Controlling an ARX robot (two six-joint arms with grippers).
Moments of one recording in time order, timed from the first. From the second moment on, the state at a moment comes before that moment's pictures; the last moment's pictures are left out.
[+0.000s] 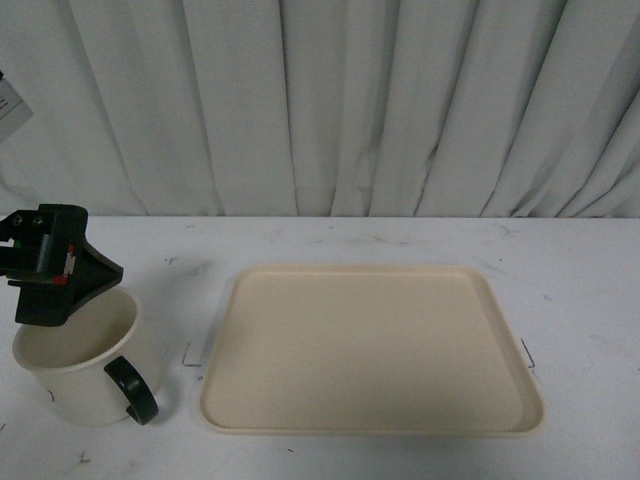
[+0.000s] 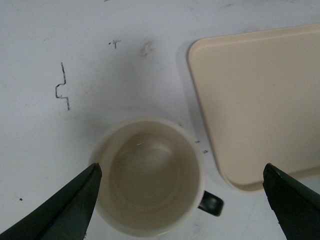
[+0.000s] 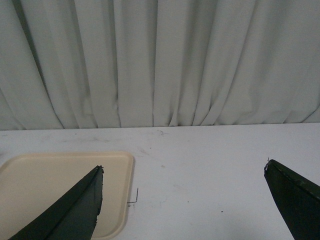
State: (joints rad) left arm -0.03 1.45 0.69 0.01 0.16 0.07; right arm 0.00 0.00 0.01 0.00 0.00 -0.01
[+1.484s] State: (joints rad) left arm -0.06 1.59 0.77 0.17 0.08 0.04; right arm 0.00 0.00 0.01 0.00 0.00 -0.01
